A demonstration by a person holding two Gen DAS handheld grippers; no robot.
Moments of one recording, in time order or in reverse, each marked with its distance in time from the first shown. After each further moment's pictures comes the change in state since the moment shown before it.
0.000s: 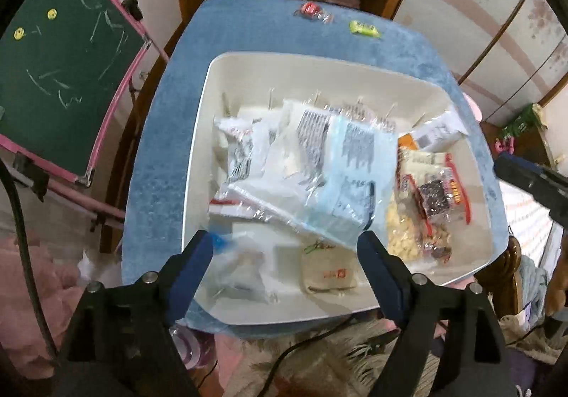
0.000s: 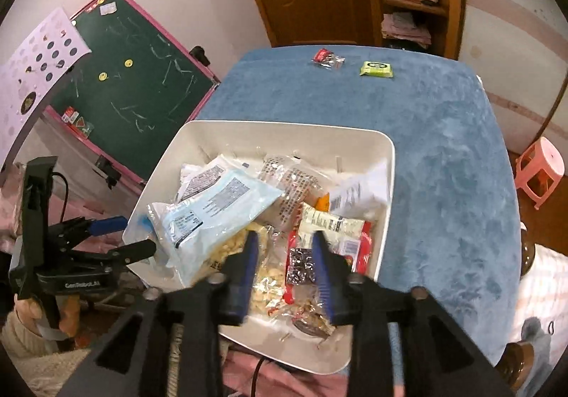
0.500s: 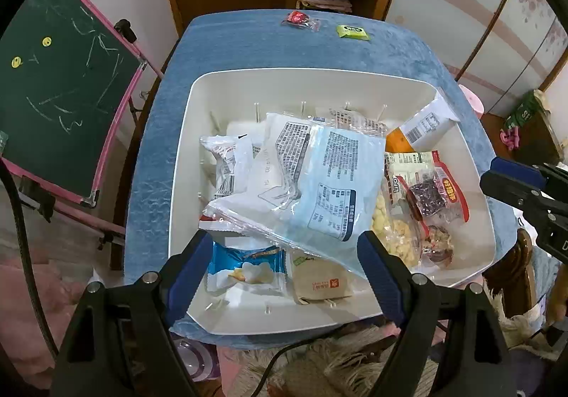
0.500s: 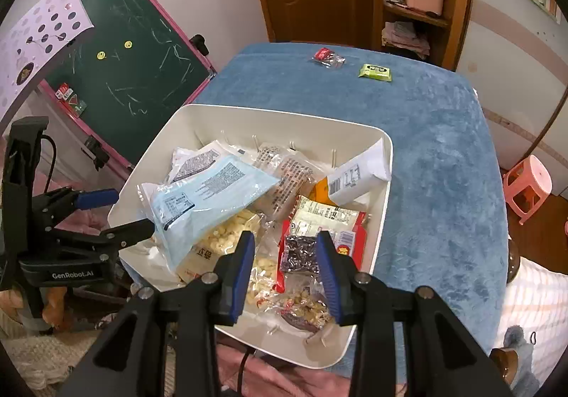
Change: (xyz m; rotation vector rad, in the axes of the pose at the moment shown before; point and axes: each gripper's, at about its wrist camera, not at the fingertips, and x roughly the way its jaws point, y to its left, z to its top) left arm -0.002 -0.024 0.003 0.064 -0.030 0.047; right arm 0.006 0.014 -0.012 -0.077 0.009 -0.065
